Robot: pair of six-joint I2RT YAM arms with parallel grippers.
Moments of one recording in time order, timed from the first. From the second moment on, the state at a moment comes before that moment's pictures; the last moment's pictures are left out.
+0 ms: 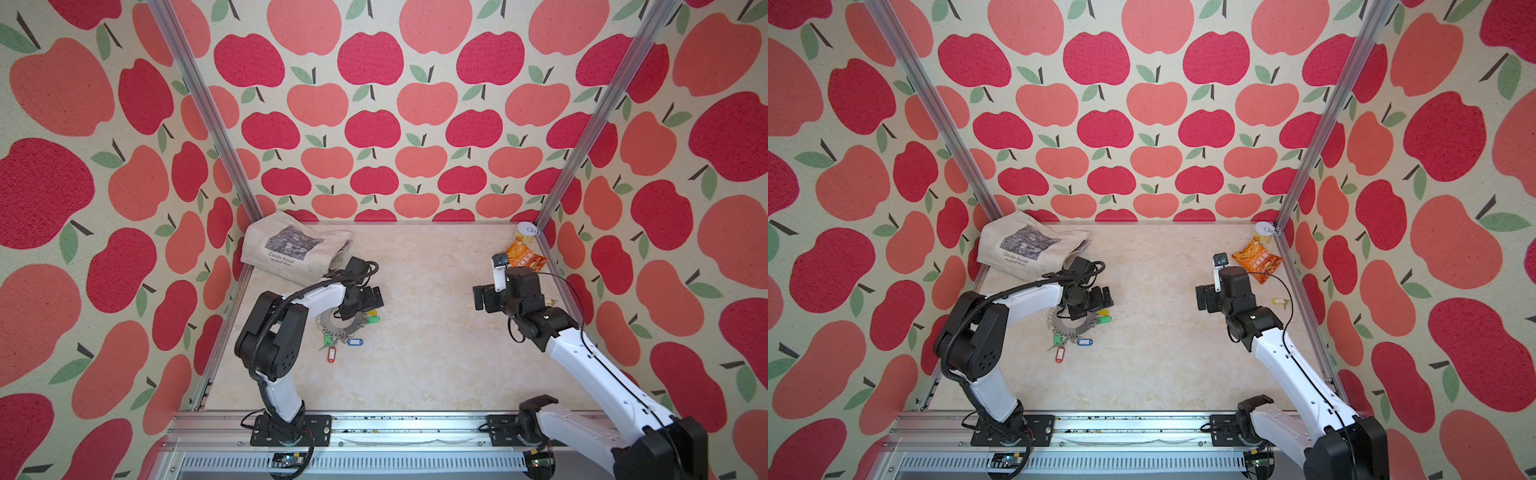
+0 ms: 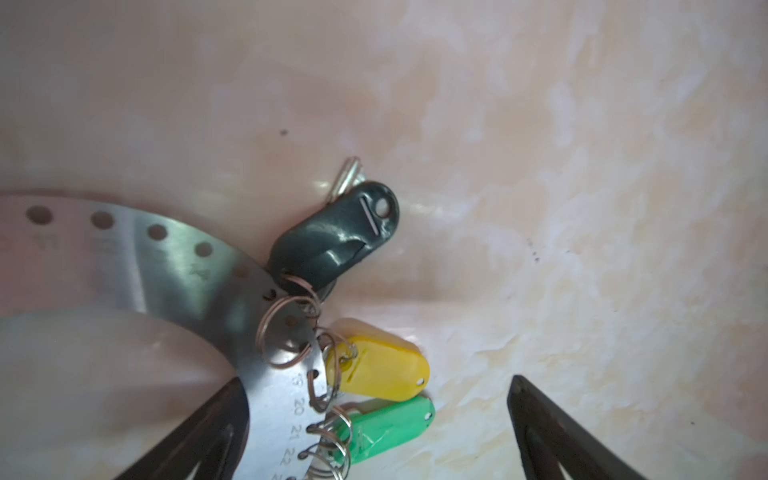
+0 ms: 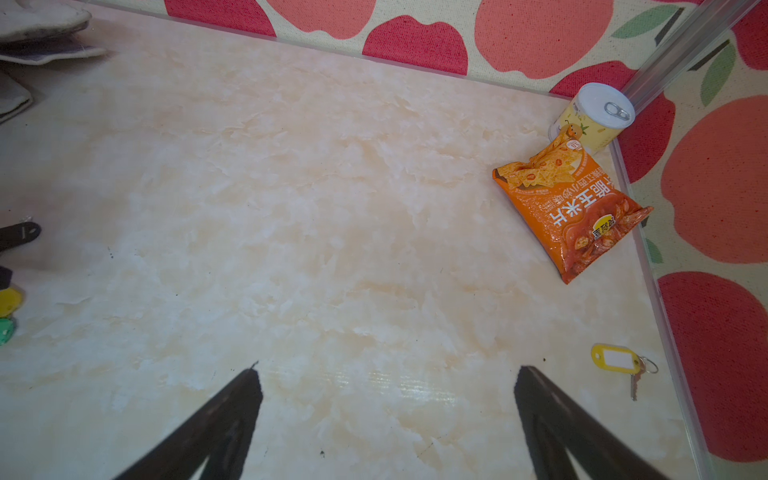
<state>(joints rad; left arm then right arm) -0.47 1.84 1.16 -0.49 0.18 -0.68 0.41 1.04 0.79 -0.40 0.18 0.02</state>
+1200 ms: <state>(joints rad) -0.69 1.85 1.34 -0.68 -0.02 -0.38 0.47 1.09 0.82 -0.43 0.13 0.06</state>
